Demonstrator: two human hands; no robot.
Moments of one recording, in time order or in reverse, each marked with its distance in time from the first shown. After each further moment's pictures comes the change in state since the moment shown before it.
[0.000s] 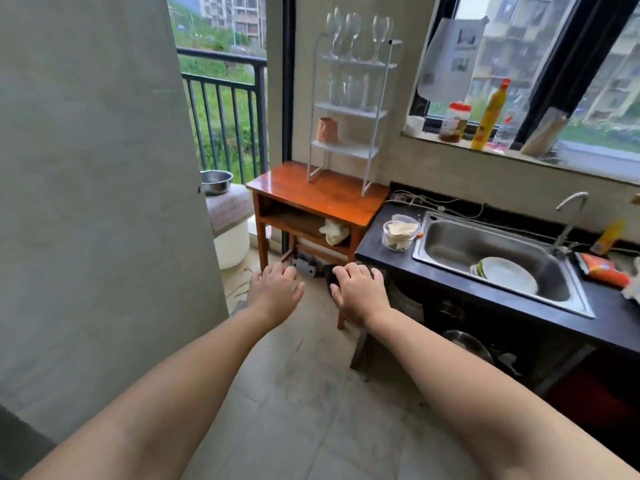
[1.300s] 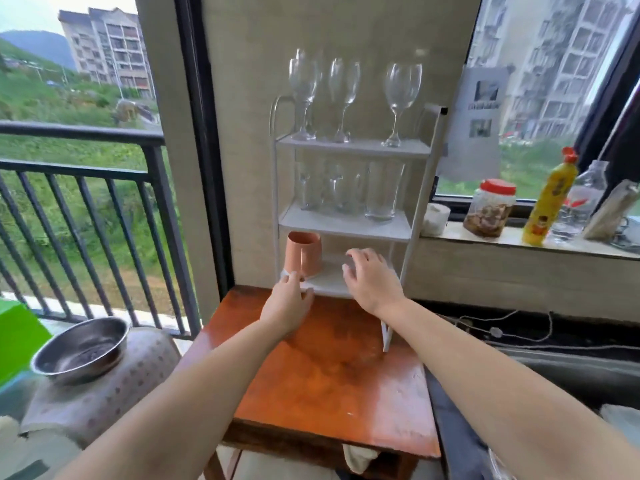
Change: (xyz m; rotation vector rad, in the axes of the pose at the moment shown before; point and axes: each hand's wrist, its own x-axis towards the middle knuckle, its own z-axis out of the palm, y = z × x) left_hand 0.740 -0.081 0.003 -0.448 -0.042 0.191; right_hand 0.678 0.166 -0.007 0.139 0.324 0.341
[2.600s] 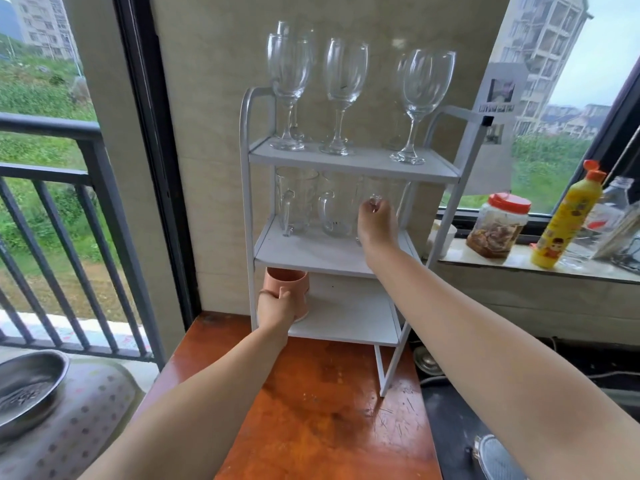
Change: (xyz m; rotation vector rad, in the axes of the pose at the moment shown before) left_hand 0.144 -0.012 0.049 -0.880 0.130 -0.537; right_hand 0.182 0.004 -0.022 0.722 0.370 0.559
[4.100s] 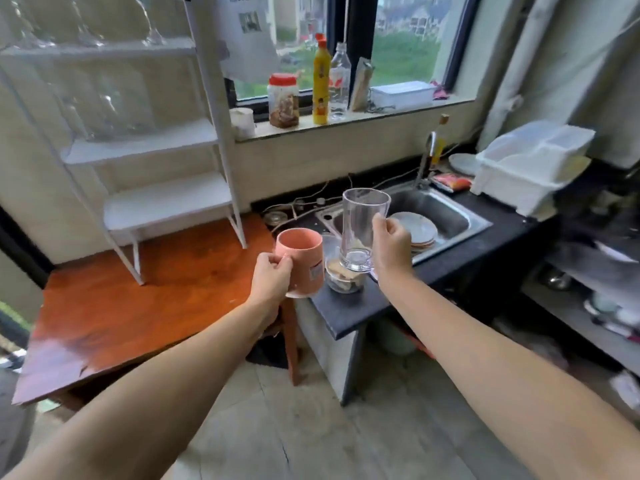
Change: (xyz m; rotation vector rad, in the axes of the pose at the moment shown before) left_hand -0.336 -0.129 0.017 0.339 -0.606 0.236; right_hand -0.348 0.127 -0.327 -0.032 0.569 0.222
